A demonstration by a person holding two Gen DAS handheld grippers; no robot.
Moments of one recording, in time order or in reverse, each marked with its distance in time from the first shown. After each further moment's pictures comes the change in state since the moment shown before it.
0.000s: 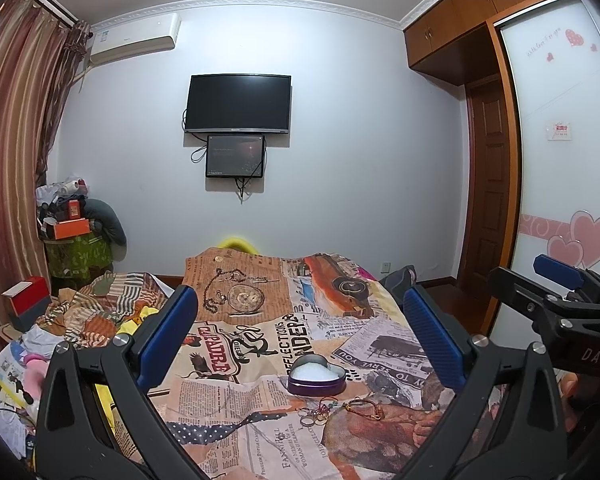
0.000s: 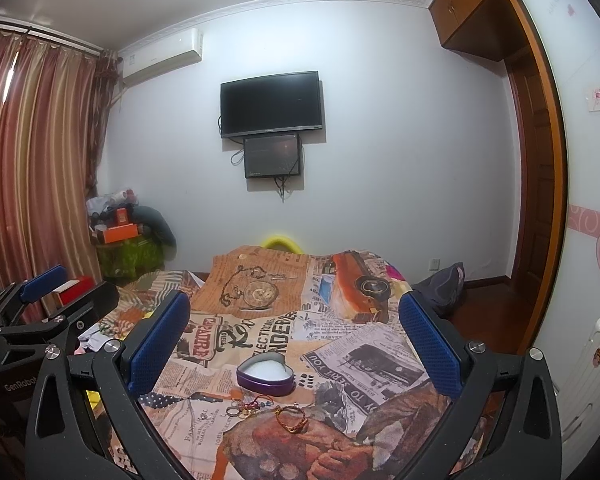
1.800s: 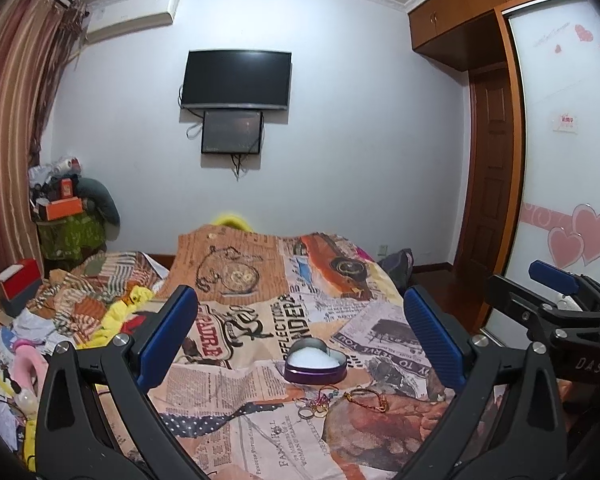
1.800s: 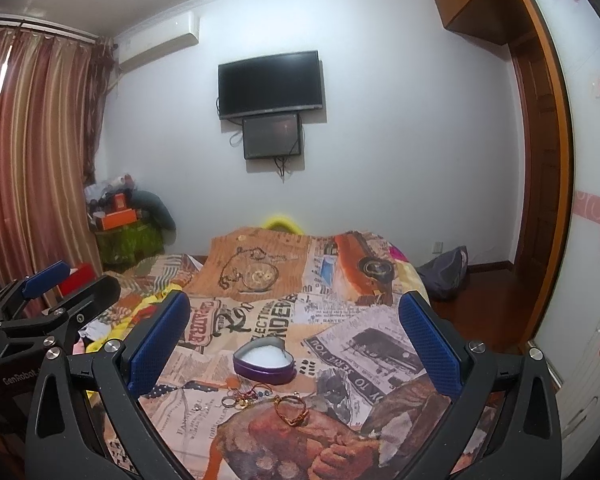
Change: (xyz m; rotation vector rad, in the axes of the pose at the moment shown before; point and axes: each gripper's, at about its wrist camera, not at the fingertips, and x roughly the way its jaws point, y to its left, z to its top) left arm 0.044 0.011 -0.017 -0.011 0.094 -0.011; right arm 0.026 -0.005 -0.013 0.006 0.075 0.000
